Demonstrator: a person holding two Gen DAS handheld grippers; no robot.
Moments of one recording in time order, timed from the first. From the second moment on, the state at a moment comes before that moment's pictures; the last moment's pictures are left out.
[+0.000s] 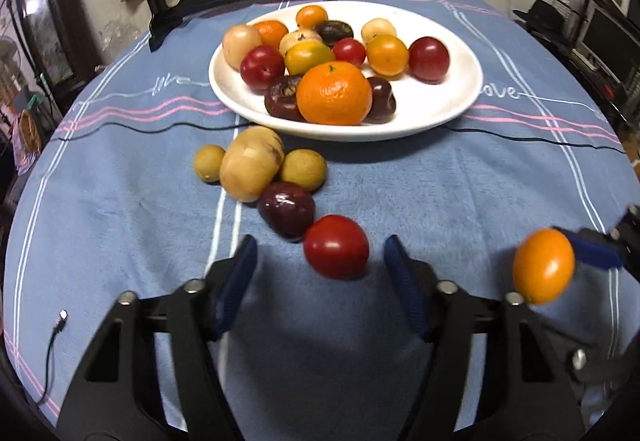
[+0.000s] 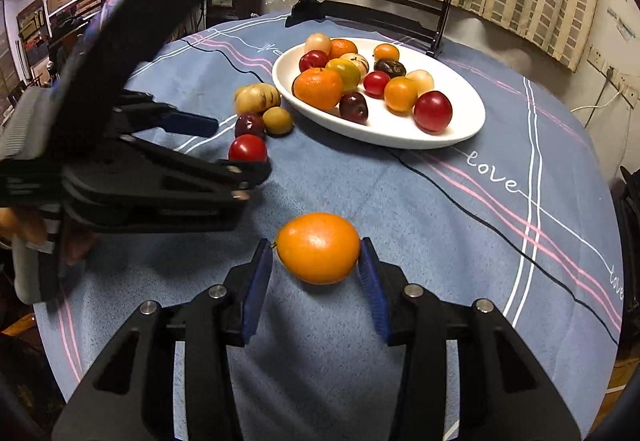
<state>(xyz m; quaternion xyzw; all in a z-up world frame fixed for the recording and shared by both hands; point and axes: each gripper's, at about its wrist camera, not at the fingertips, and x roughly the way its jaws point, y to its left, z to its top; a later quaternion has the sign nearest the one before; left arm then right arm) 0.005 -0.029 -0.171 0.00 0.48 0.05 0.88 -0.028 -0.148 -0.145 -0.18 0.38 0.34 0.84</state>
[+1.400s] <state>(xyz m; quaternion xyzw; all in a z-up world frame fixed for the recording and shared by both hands) -0.024 -0.009 -0.061 0.08 0.30 0.00 0.95 -0.021 -0.139 -0.031 -0.09 0.28 0.33 0.90</state>
